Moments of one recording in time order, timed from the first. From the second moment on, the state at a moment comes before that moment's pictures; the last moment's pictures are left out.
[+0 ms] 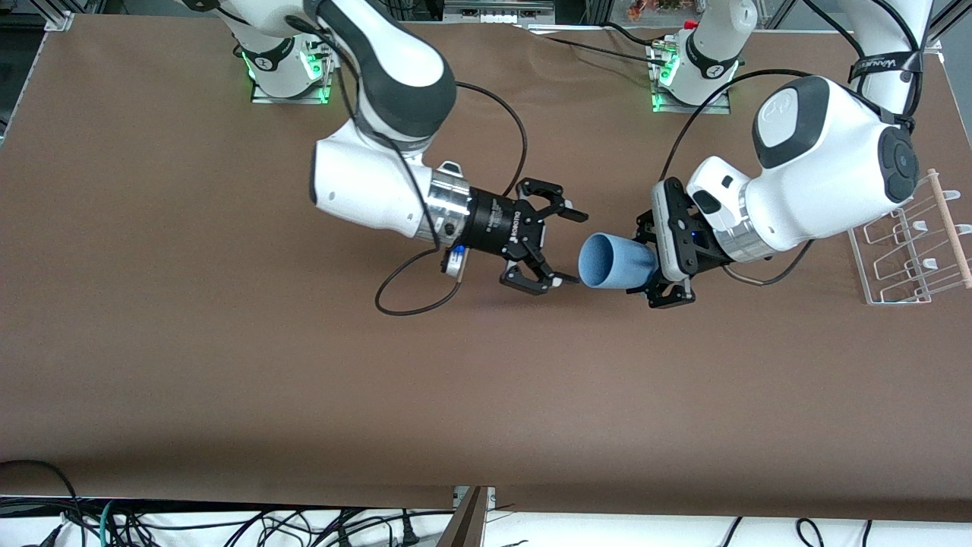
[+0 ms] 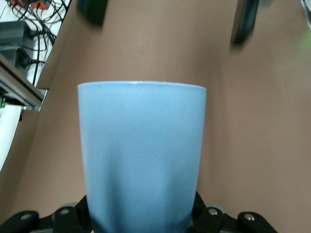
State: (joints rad) left arm -0.02 0.31 -0.29 -1.58 -0.43 2.01 1.33; right arm 0.58 0.68 0.12 -1.11 1.17 2.41 1.74
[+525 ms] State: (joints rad) left arm 0.03 0.30 -0.18 -1.57 -0.20 1.88 1.33; right arm 0.41 0.59 0.06 -1.11 1.12 1.95 1.72
